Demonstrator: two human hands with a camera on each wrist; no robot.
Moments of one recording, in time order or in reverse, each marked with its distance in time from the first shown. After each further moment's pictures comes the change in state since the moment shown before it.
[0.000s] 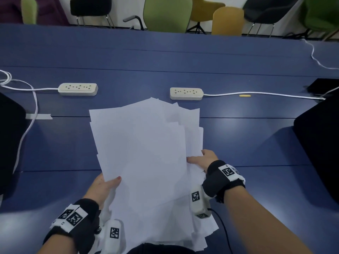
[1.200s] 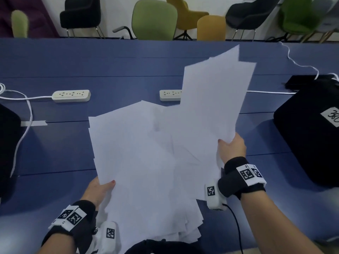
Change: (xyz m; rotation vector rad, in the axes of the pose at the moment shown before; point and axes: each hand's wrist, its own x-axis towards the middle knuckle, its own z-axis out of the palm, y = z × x) left_hand -0.003 -0.019 -0.009 0.169 0.064 -0.010; right_hand -0.067 0.010 -0.064 0.142 0.672 -0.280
